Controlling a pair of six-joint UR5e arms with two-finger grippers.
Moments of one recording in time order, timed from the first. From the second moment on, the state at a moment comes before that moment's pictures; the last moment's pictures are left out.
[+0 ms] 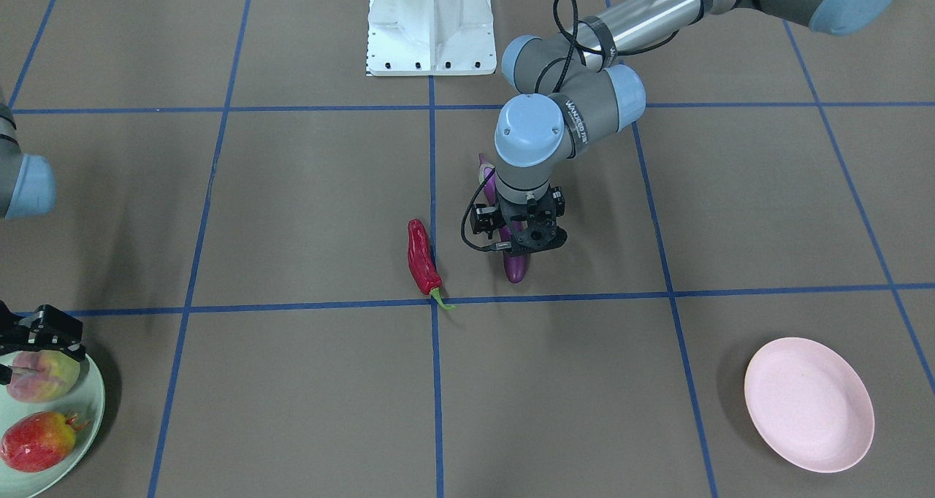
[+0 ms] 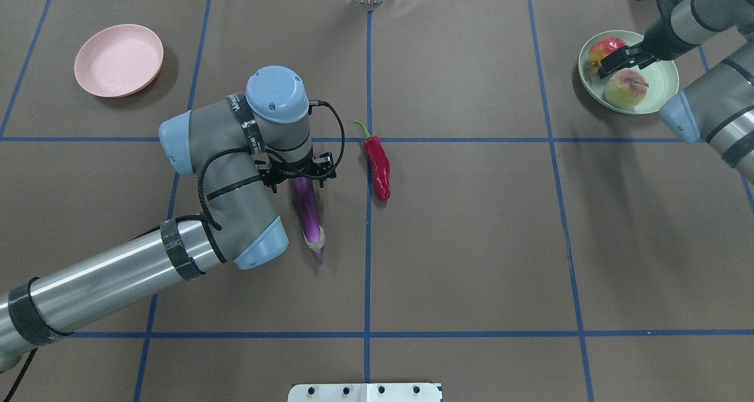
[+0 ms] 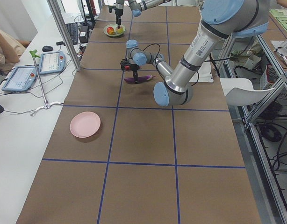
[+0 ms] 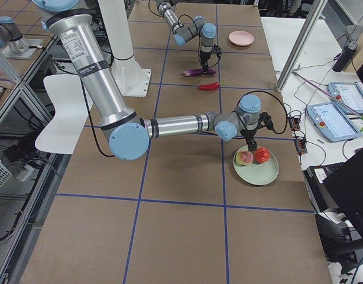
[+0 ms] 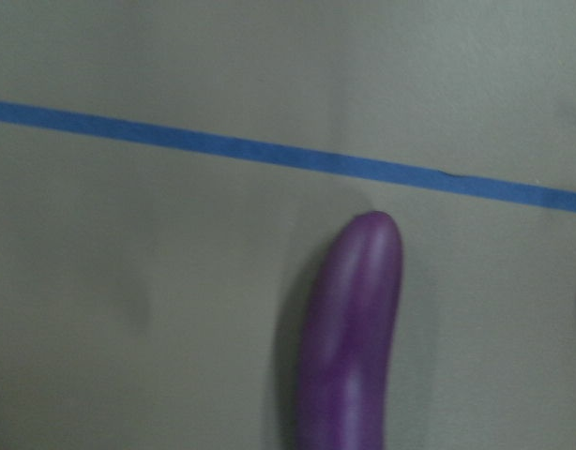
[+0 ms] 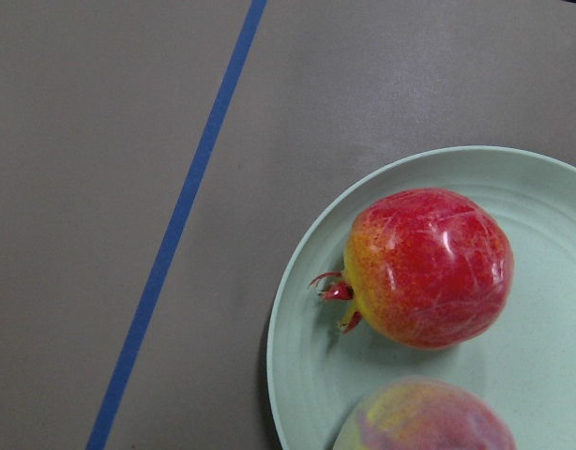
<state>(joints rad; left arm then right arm) -0.60 -2.34 -1.41 -1.59 -1.99 -1.24 1.16 -1.14 1.23 -1.01 2.20 0.45</state>
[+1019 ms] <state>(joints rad) -0.75 -2.34 -1.49 -1.55 -2.01 -1.04 1.16 -1.14 1.24 -1.01 2.20 0.47</state>
